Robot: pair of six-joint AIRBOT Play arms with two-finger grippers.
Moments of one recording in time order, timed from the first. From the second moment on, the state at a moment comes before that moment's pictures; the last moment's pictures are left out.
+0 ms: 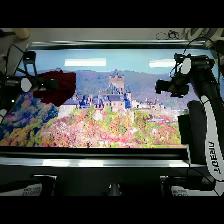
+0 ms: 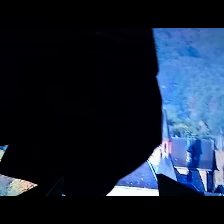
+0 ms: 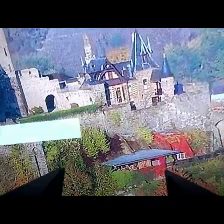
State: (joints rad) left arm -0.04 -1.42 1.32 1.68 -0.79 -1.81; right arm 0.10 -1.51 1.60 -1.58 1.36 1.83
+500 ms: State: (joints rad) left arm 0.23 -1.81 1.46 0.90 -0.82 -1.67; right arm 0.10 -1.51 1.59 -1.49 1.28 1.81
